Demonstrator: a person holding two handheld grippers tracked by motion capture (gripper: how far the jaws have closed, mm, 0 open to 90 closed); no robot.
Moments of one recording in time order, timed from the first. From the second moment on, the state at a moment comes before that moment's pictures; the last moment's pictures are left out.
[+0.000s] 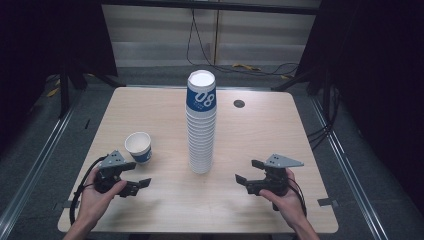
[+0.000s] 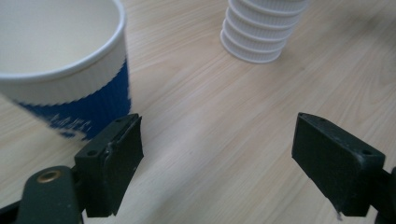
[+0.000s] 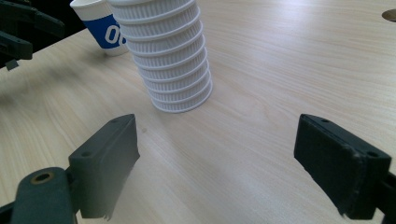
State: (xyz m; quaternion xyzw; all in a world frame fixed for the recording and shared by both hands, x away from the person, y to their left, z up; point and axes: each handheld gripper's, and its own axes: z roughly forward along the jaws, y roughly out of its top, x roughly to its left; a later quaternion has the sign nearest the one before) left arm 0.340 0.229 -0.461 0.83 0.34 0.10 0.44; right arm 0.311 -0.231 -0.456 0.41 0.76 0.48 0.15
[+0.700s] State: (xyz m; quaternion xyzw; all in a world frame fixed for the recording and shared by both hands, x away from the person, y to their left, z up) left arm 0.327 0.188 -0.480 0.80 0.33 0.07 0.49; right arm 0.309 -0.225 -0.468 0.41 0.76 0.49 0.16
